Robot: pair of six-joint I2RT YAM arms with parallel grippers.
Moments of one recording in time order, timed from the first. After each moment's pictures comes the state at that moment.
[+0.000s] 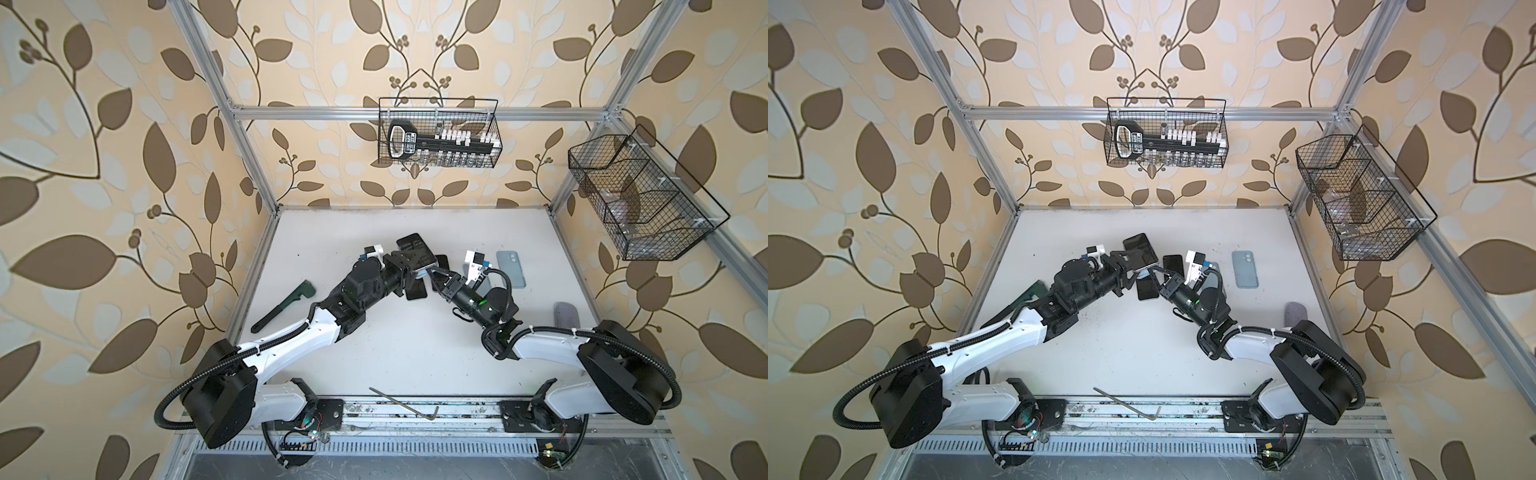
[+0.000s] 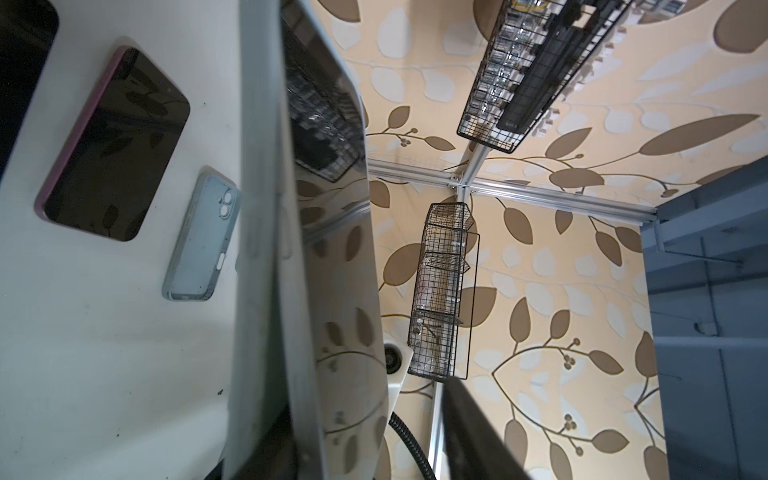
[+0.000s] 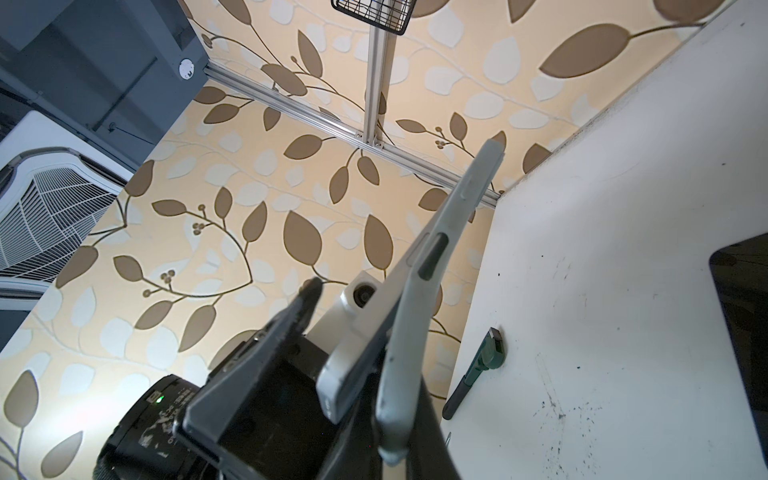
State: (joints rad) left arm -0.69 1.25 0.75 0.42 0.10 -1.69; right arm 0.68 1.43 0.45 1.15 -0.09 1.20
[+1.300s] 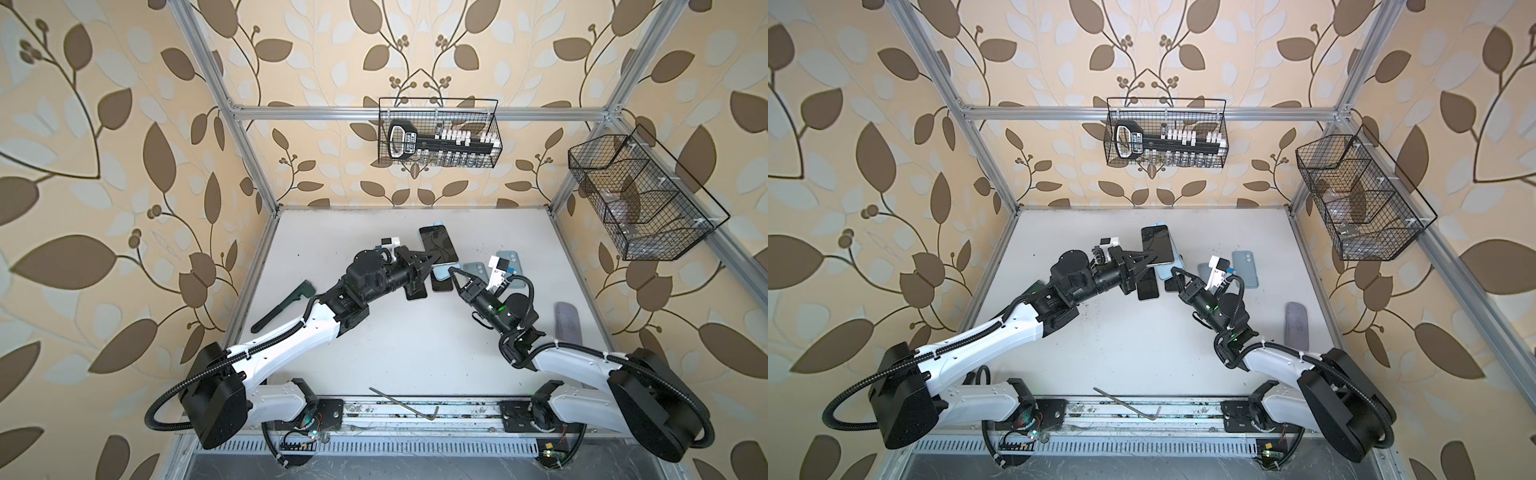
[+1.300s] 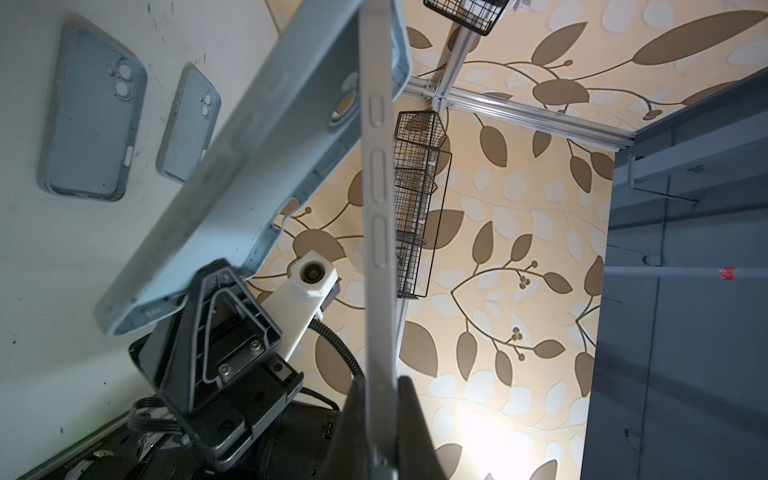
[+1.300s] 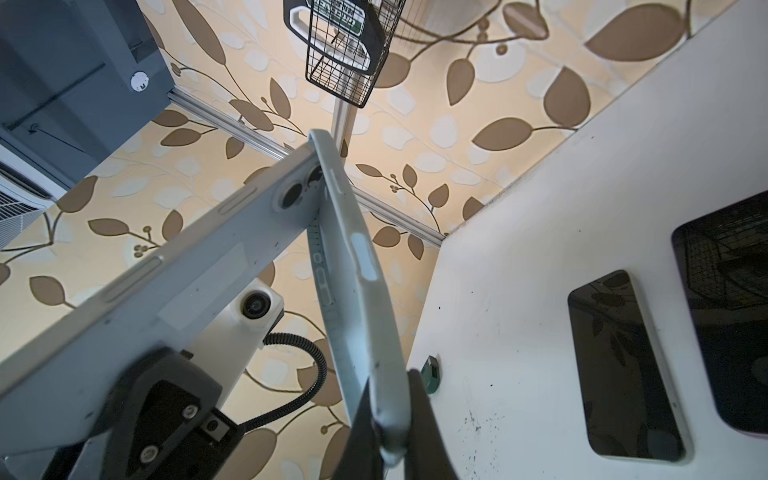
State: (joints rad) left arm -0.74 1.23 0.89 0.35 0.28 -1.77; right arm 0.55 1.18 0.30 0.98 -0.05 1.08
